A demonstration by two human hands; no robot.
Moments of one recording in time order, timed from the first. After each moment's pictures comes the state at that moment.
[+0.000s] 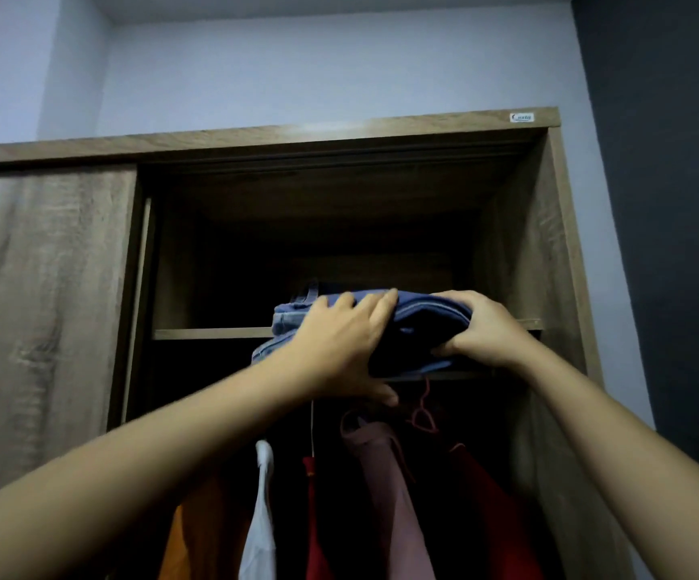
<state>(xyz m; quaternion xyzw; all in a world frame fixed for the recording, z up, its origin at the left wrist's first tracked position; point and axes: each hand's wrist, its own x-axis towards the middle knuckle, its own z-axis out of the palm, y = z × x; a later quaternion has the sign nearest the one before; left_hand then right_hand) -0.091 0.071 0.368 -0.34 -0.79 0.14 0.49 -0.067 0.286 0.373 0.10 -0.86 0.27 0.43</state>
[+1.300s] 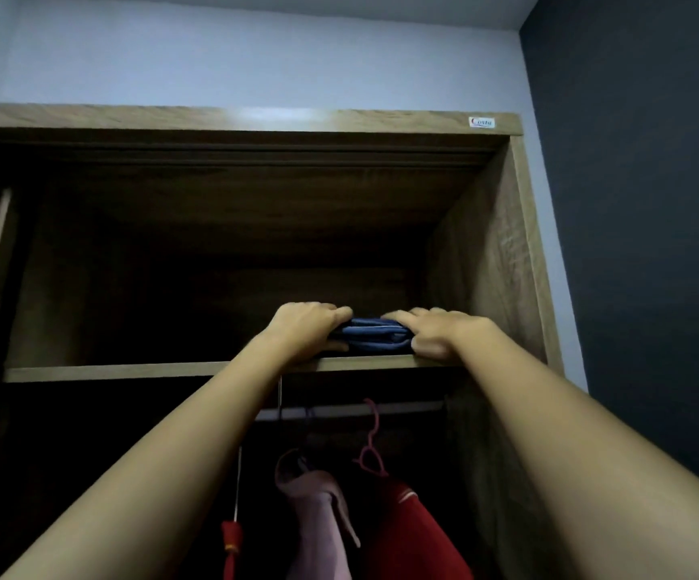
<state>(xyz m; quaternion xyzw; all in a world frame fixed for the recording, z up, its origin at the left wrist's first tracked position) -0.234 0.159 0.441 -0.40 -0.80 0.10 0.44 -0.135 0.342 0.442 -0.07 -0.97 -0.11 0.20</state>
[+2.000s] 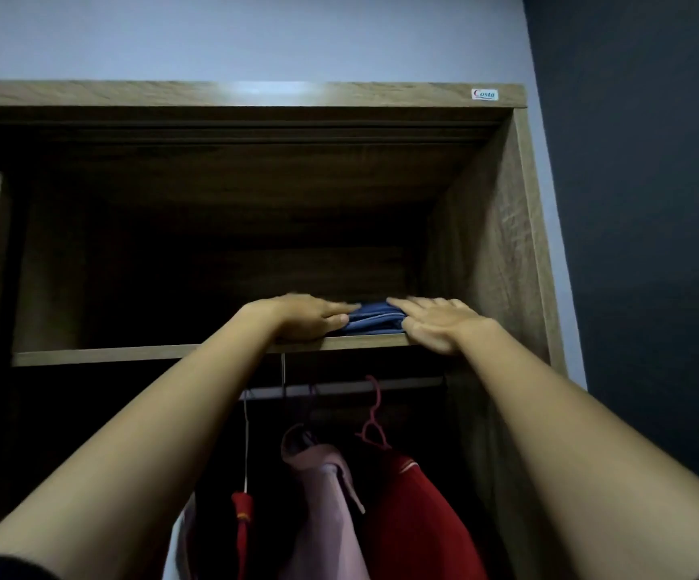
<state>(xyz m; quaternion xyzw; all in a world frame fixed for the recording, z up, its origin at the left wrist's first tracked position) -0.240 0.147 0.448 -0.42 -0.88 0.05 0.22 -0.137 0.346 0.417 -0.10 -0.96 -0.08 0.25</state>
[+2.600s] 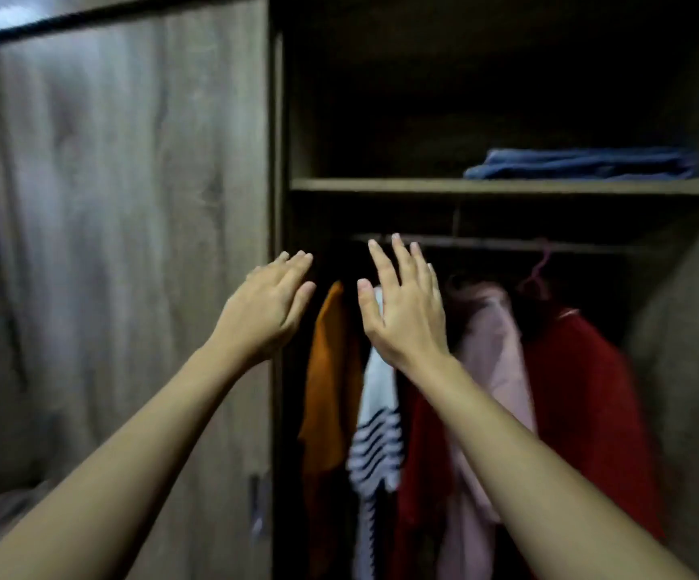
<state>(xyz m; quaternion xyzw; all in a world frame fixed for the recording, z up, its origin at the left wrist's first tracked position) -0.104 -0.133 0.224 -0.22 -0.87 -0.13 0.42 -0.093 0.057 0.220 0.15 -0.85 0.18 0.46</state>
